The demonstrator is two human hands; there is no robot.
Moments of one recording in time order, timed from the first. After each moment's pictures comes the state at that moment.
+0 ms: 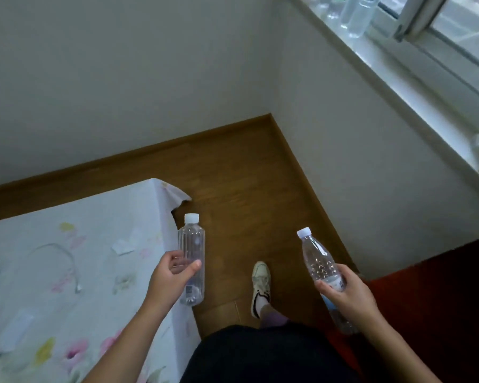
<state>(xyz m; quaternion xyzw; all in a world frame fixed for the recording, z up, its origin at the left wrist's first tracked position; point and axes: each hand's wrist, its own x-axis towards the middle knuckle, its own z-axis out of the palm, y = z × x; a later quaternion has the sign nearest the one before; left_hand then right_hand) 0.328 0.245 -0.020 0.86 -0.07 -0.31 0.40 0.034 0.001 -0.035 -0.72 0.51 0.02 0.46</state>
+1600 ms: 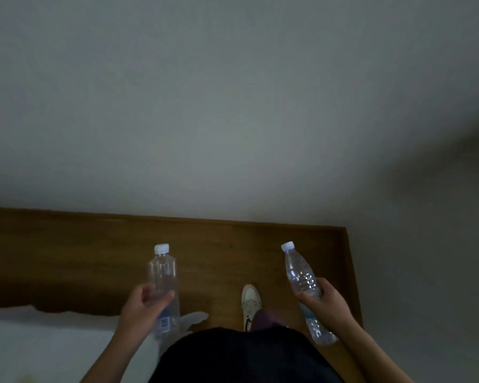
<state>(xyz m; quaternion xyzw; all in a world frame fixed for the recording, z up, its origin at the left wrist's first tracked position) 0.965 -0.042 -0.052 0.83 0.21 -0.30 0.42 0.813 -0.407 -0.062 -0.78 0.39 0.19 0.45</state>
